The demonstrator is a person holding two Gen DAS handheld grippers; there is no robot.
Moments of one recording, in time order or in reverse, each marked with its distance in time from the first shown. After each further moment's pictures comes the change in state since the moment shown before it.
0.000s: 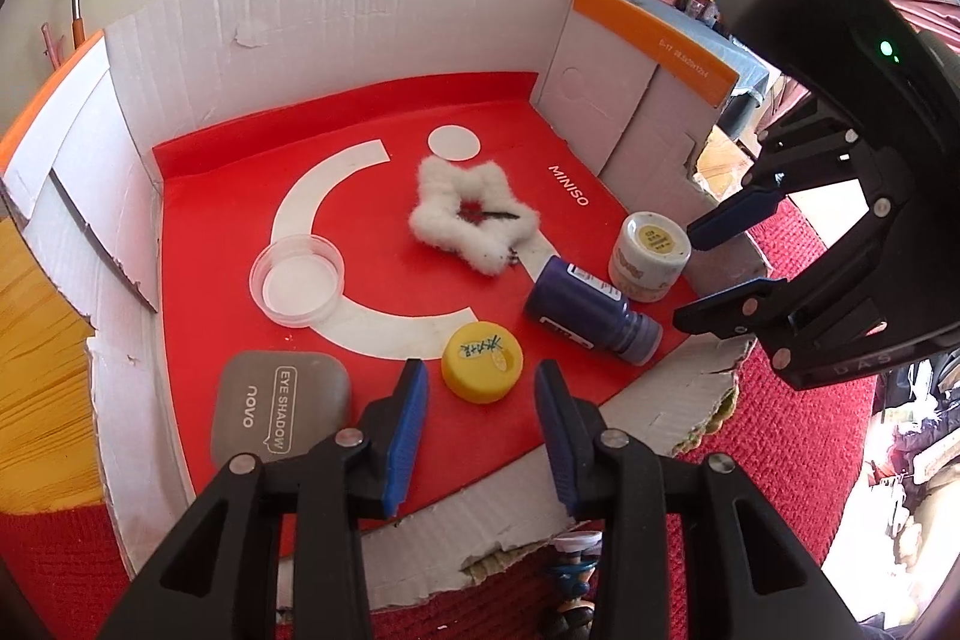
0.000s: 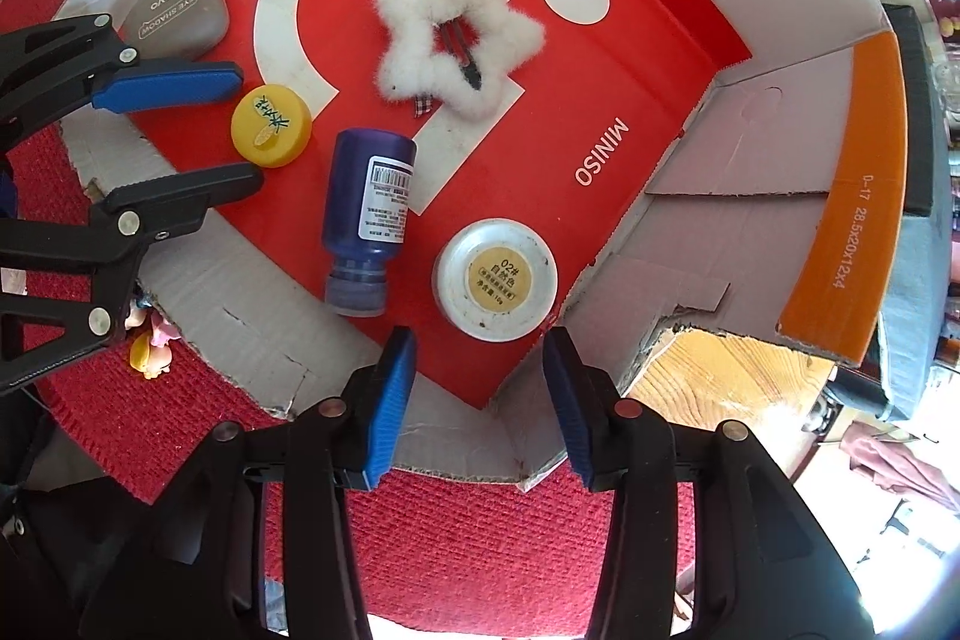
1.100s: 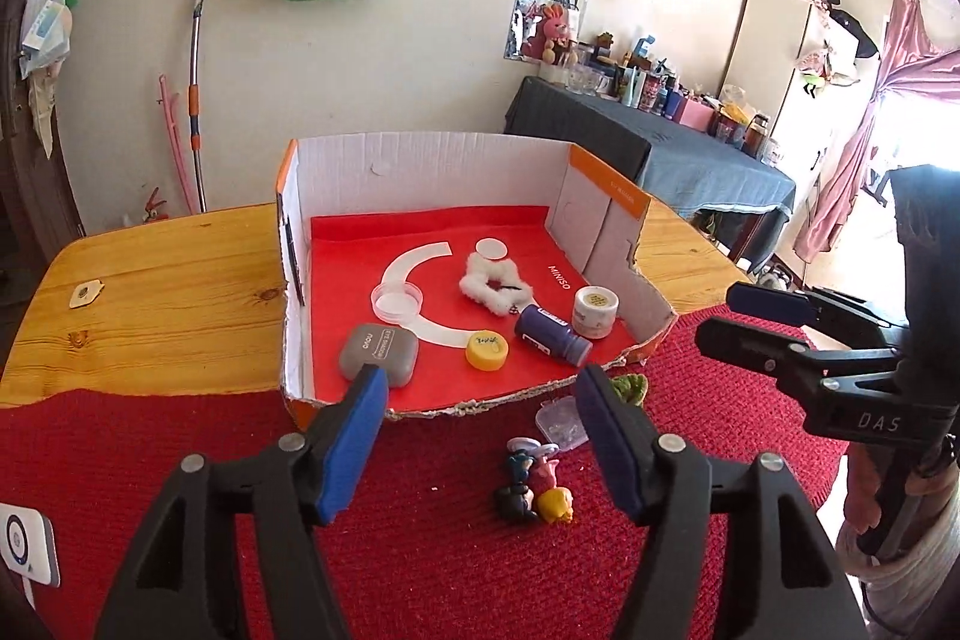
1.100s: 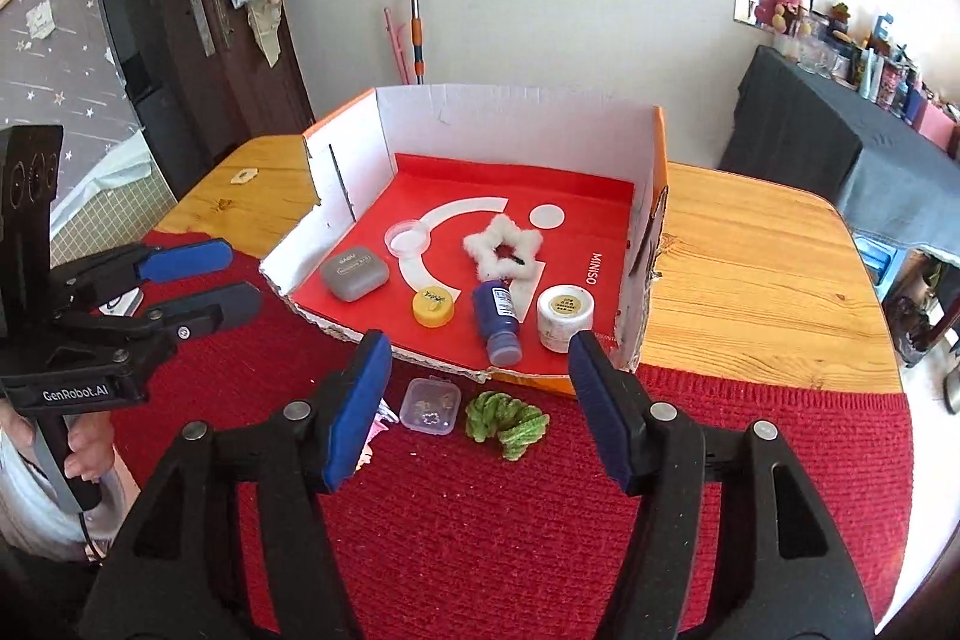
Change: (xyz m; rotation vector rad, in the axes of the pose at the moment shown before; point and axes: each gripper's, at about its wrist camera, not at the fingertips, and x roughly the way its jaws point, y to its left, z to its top) left arm -0.134 -0.027 -0.077 -0.097 -0.345 0.145; right arm -0.093 0.053 -0.119 0.429 -0.917 0.141
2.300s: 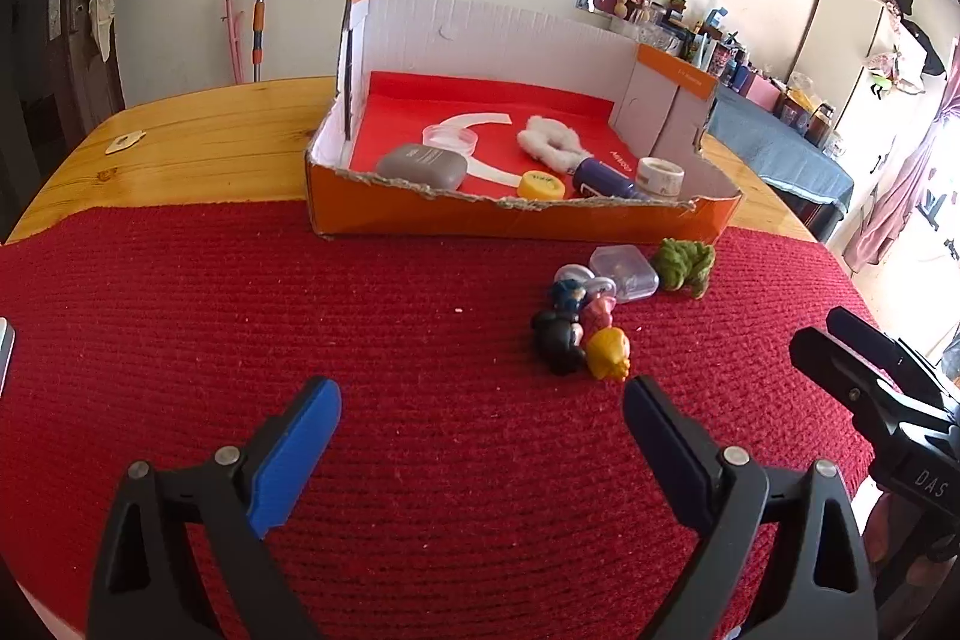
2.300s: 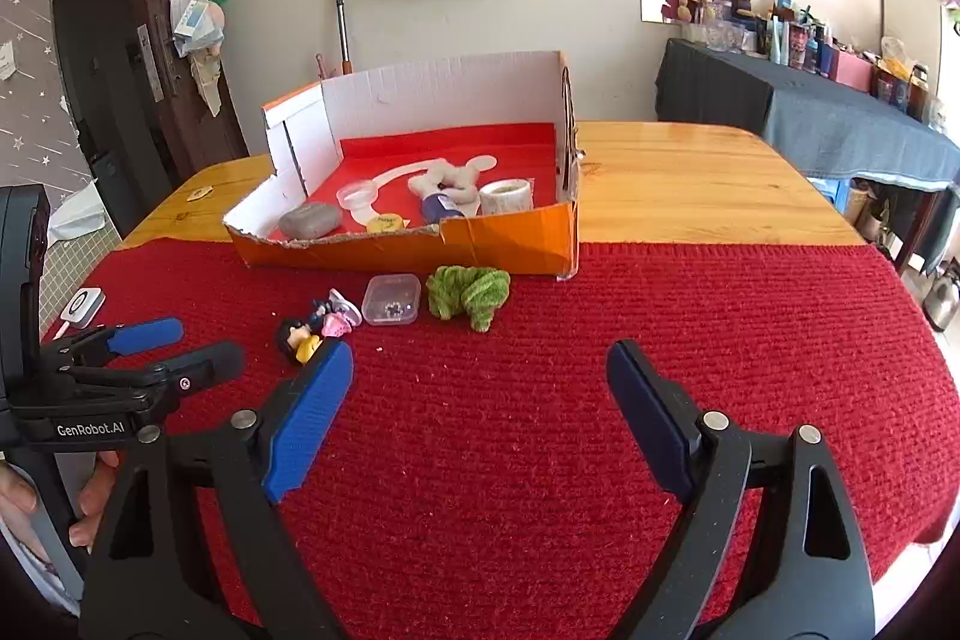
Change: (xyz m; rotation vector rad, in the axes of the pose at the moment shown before) left arm 0.029 0.000 -0.090 -0.129 0.110 0.128; right arm -0.006 0.001 -0.098 0.118 -0.083 -0.131
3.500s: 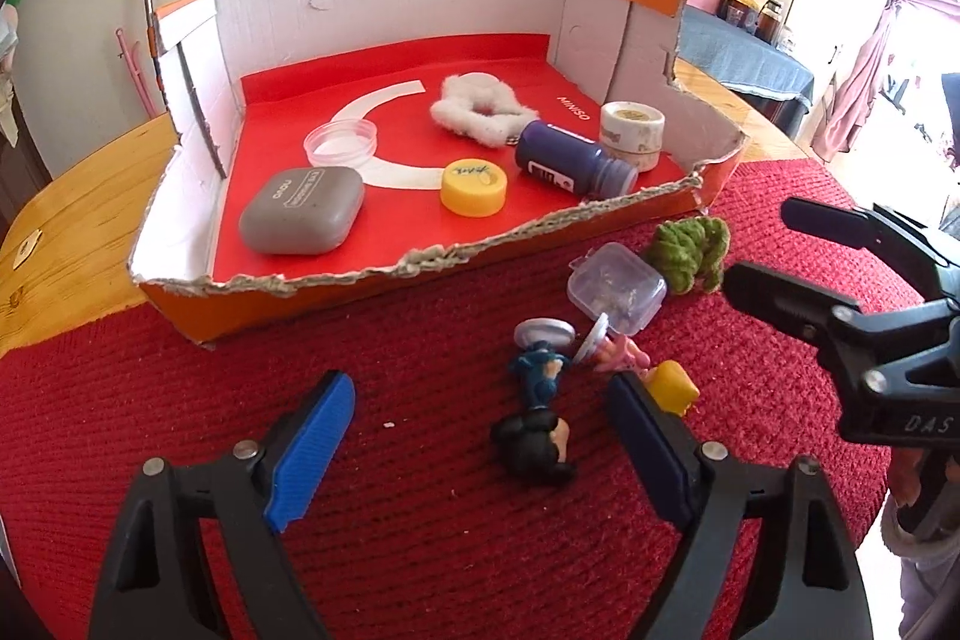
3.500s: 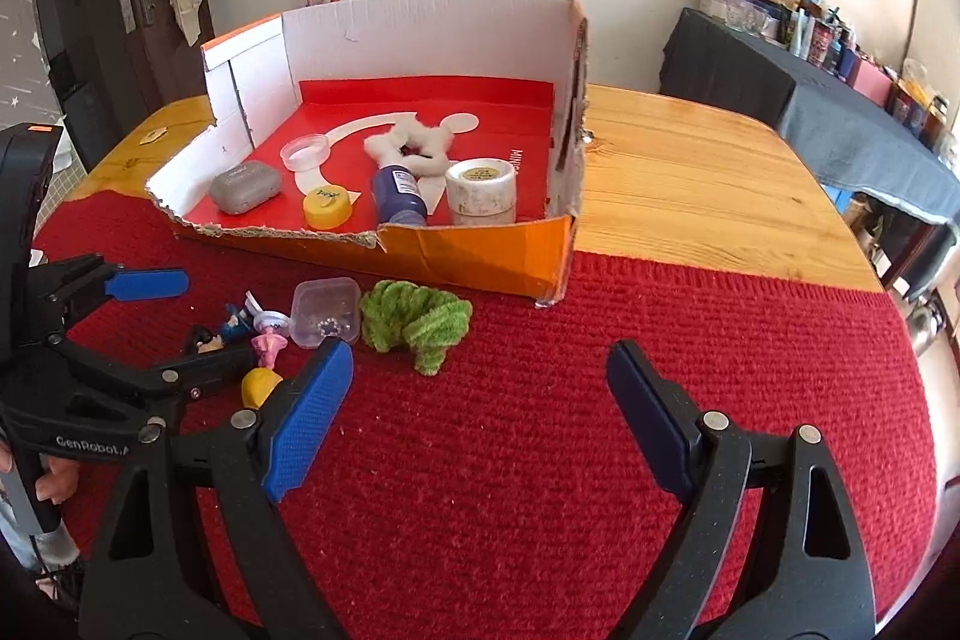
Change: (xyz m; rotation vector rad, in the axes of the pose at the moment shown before) left arm 0.059 -0.026 0.039 0.243 0.125 -0.075; right arm 0.066 -0.006 0.040 -0.122 0.162 -0.031
